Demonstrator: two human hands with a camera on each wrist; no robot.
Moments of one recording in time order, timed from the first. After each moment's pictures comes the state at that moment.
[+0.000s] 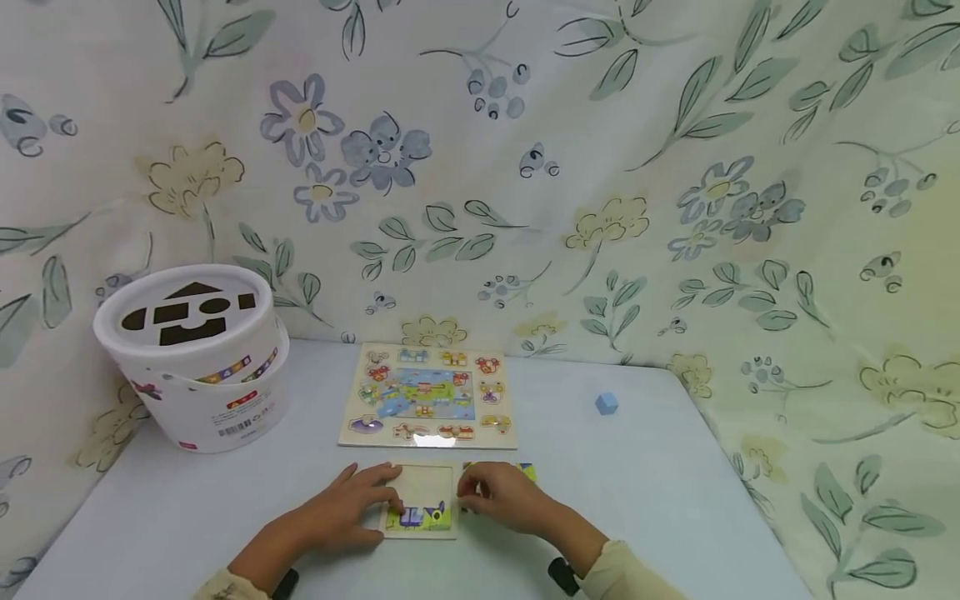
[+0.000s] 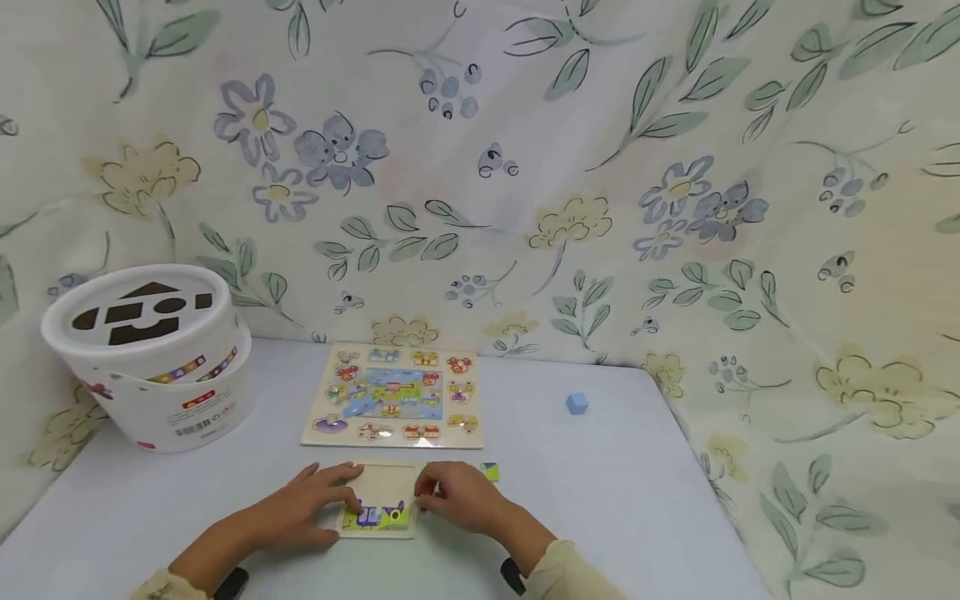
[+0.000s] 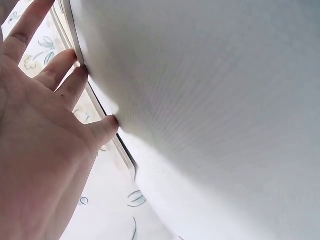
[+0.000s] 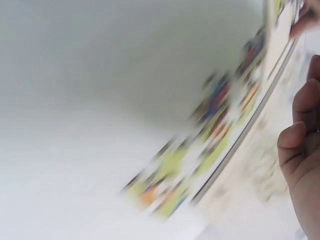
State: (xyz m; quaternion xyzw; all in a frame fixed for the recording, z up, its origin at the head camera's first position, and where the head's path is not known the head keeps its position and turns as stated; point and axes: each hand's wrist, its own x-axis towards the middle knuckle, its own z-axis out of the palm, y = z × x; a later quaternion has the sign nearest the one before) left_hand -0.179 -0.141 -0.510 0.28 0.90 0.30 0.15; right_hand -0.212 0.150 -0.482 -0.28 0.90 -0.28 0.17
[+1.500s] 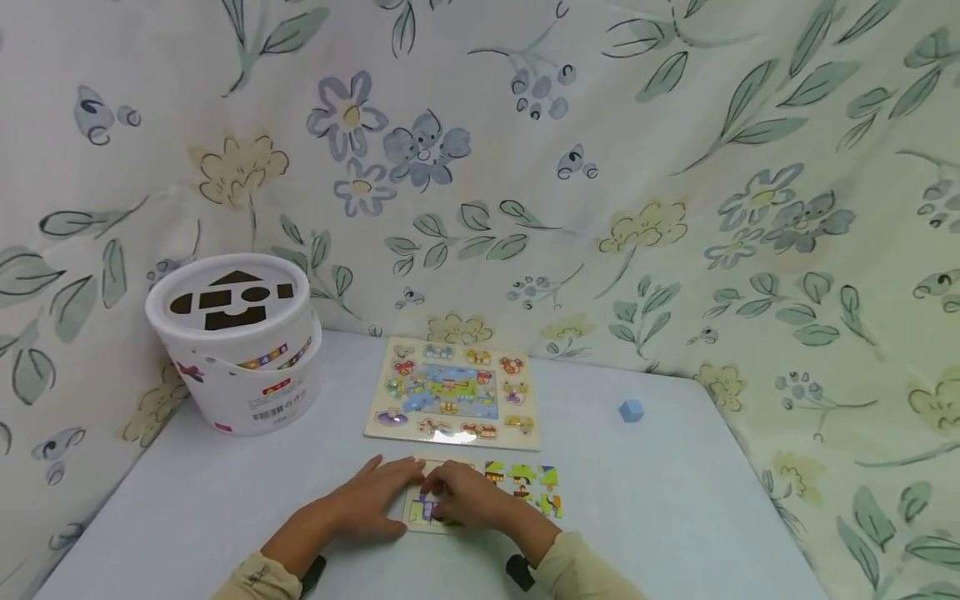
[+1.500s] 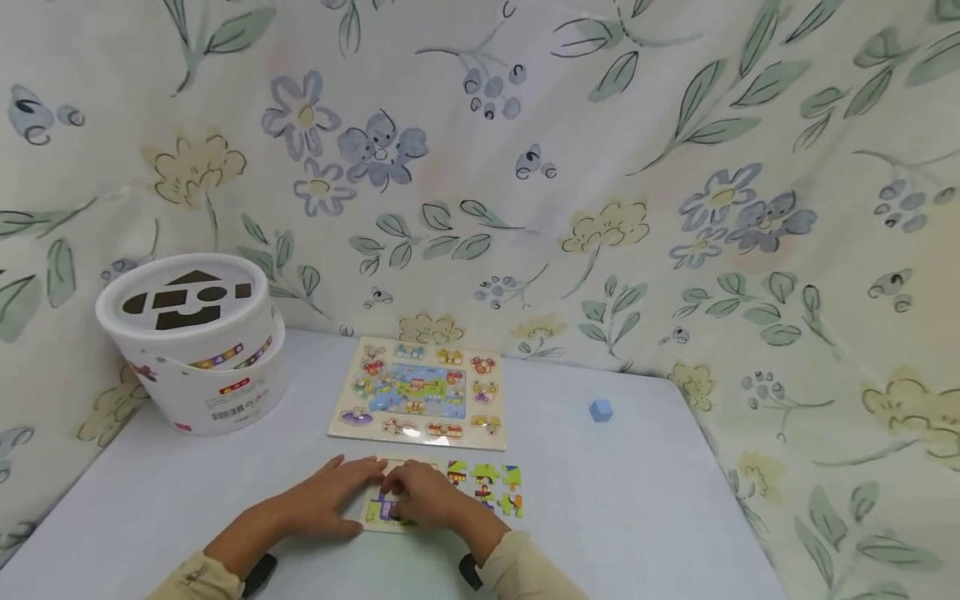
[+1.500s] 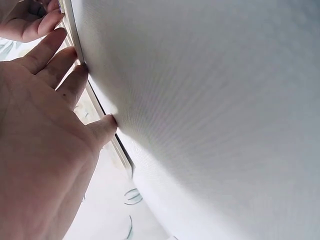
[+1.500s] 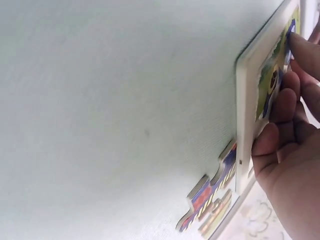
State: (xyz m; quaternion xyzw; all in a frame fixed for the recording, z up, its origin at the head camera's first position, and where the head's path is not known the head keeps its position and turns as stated) left_hand -0.177 -0.143 -0.505 0.26 0.91 0.30 0.15; right_hand -0.220 0.071 -0.507 -0.31 0.88 -0.26 0.23
